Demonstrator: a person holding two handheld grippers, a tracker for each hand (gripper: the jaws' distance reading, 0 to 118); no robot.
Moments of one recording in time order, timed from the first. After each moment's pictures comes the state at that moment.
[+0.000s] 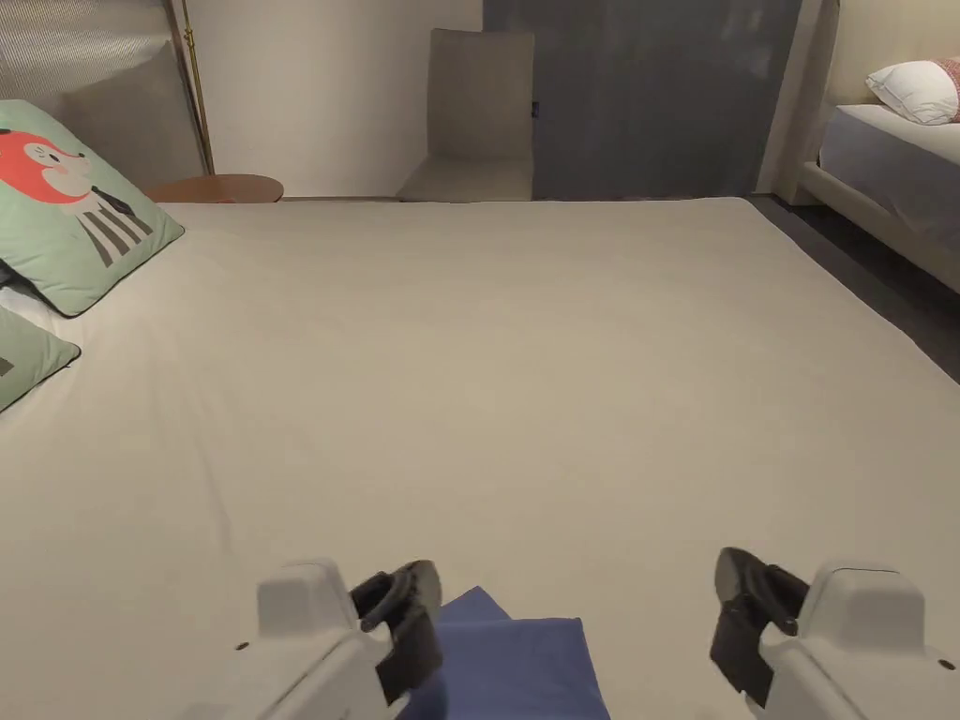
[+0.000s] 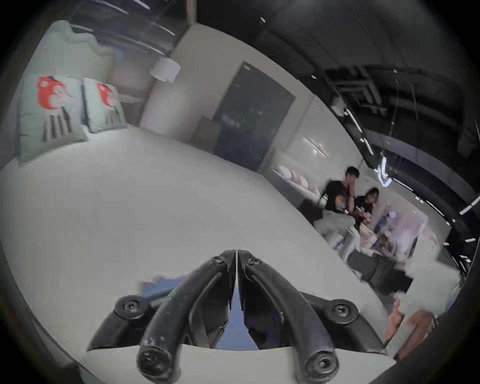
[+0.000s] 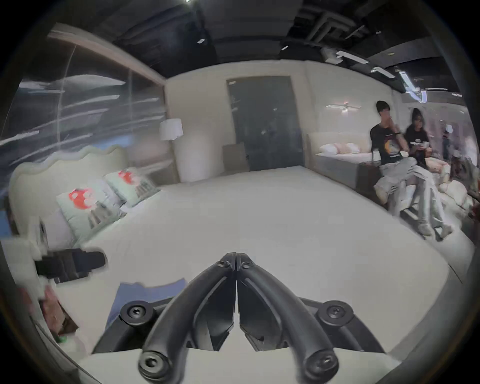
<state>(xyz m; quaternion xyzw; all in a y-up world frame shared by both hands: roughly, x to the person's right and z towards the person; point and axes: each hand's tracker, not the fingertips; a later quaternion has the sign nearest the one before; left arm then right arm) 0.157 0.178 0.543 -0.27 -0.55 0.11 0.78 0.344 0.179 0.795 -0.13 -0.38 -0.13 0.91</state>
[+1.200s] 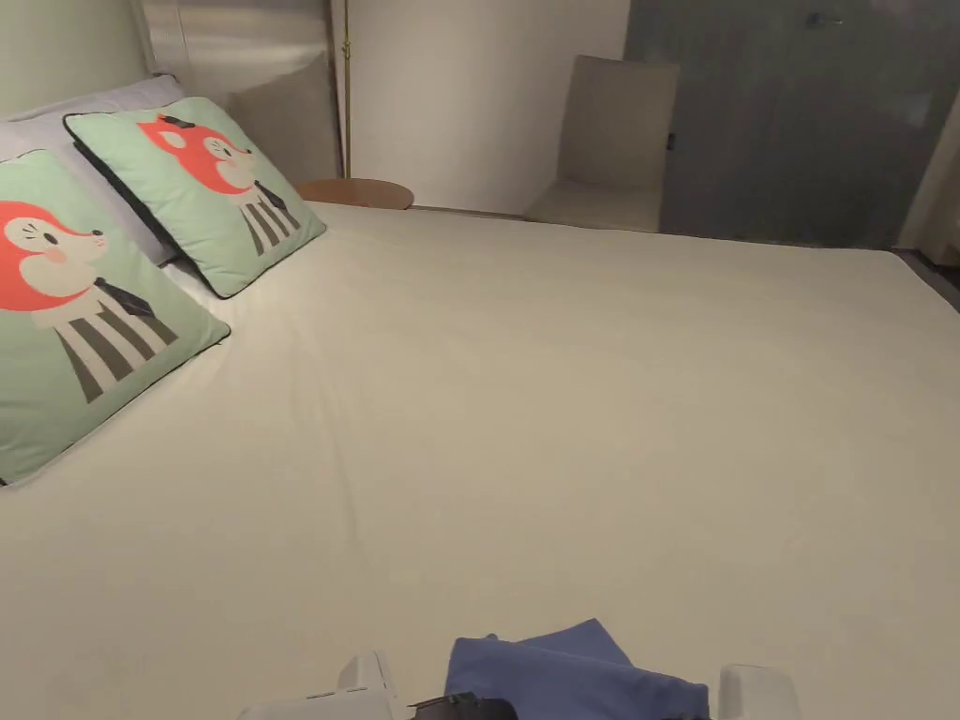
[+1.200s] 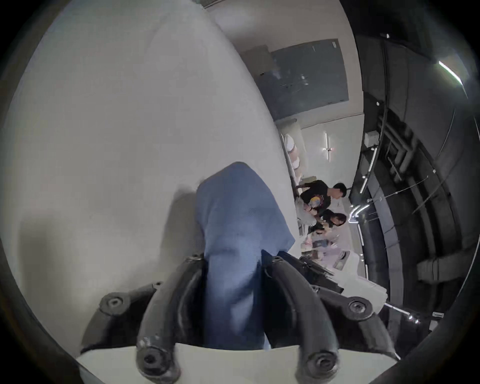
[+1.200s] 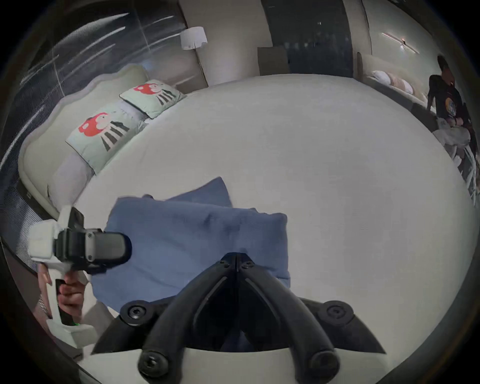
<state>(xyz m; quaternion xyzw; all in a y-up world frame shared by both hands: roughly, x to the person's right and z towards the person) 0.147 0.045 0.444 -0.58 -0.52 0.25 0.57 0.371 0.093 0.706 -0.36 -0.25 -0.24 0.87</state>
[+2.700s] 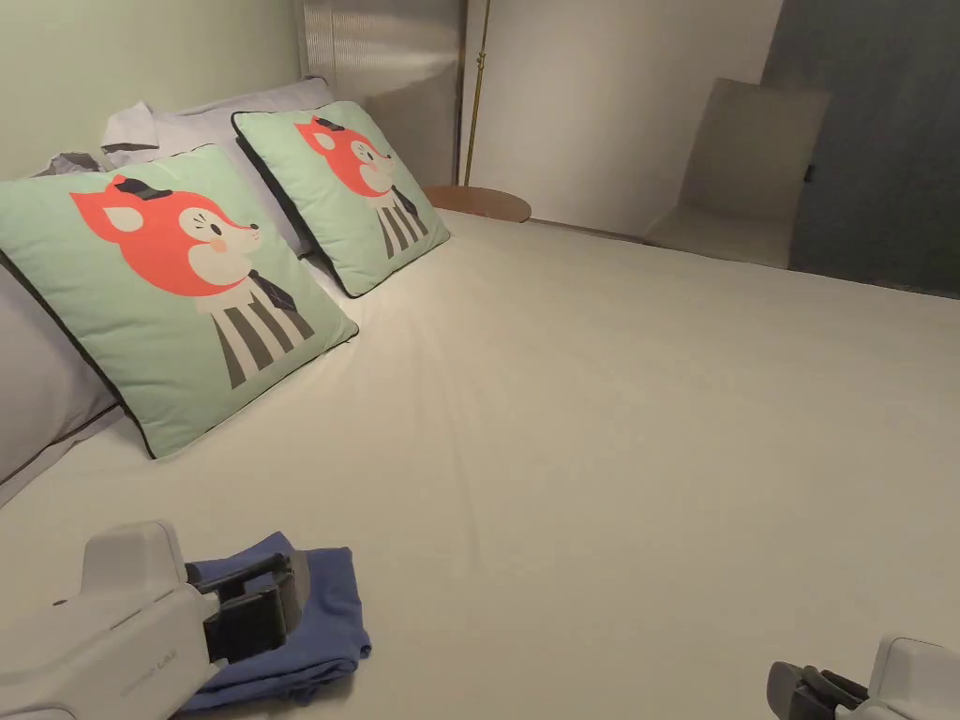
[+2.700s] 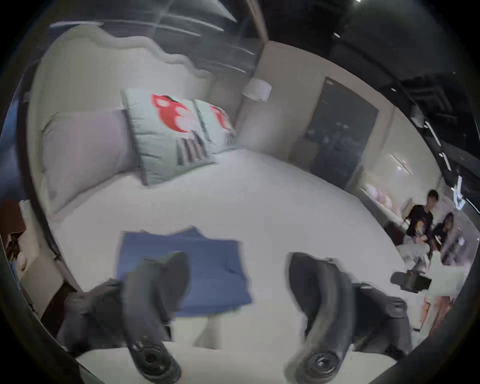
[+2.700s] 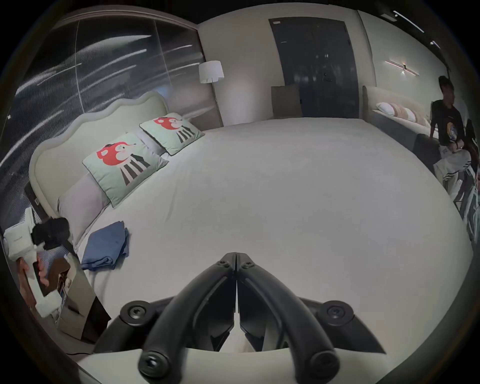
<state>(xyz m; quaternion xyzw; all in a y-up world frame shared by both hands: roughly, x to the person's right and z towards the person) 0.004 0.197 0.395 -0.29 -0.34 0.07 0.89 0.357 0.168 0.663 -0.26 -0.25 -0.20 0.91</state>
